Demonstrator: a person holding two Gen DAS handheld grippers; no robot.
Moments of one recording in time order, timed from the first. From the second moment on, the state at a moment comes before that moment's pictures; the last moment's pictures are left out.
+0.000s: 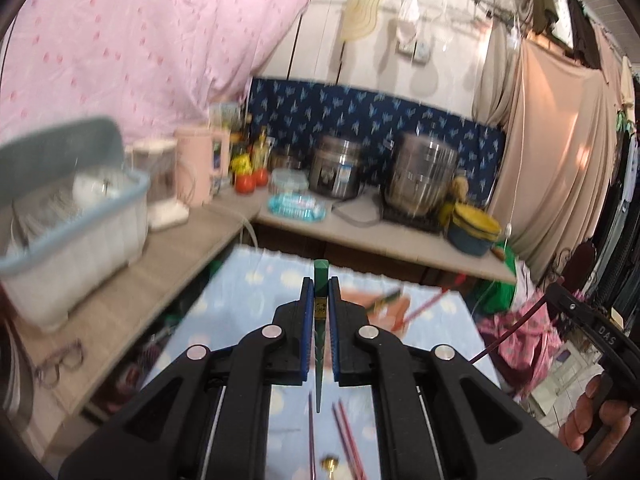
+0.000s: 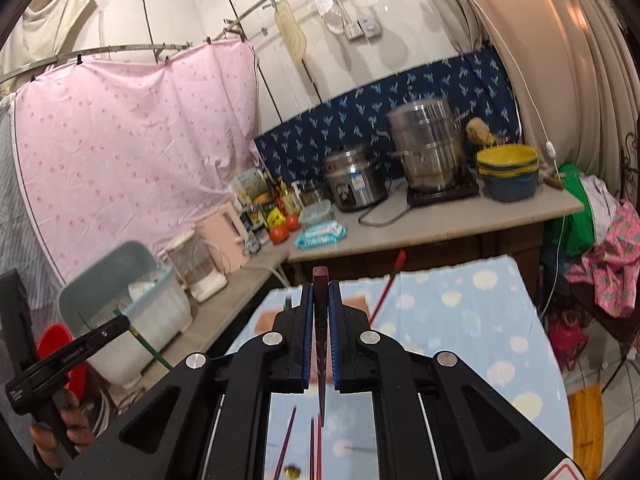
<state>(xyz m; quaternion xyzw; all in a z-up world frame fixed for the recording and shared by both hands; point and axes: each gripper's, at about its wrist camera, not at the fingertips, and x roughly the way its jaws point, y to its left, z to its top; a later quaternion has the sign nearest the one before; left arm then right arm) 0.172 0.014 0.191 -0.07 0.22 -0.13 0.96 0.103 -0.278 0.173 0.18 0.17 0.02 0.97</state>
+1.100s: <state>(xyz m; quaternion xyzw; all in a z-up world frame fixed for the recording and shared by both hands) 0.319 -0.025 0.159 -0.07 0.24 -0.11 0.96 0.281 -0.269 0.130 0.17 0.22 0.01 0.96</state>
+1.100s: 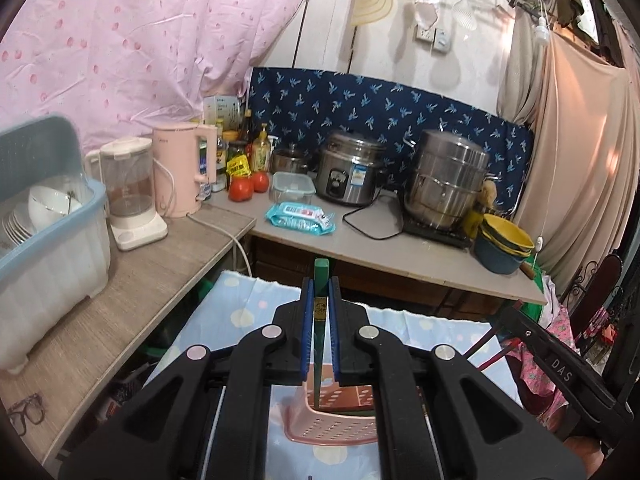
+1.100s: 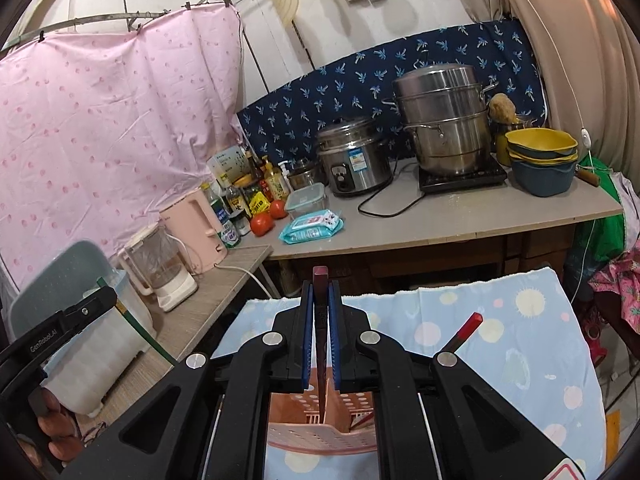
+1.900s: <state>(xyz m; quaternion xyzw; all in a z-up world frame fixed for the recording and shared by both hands) 0.268 -0.007 0.147 -0.06 0.26 -0.09 0.96 0.228 -0.250 0.130 0.14 0.22 0.02 0.96</state>
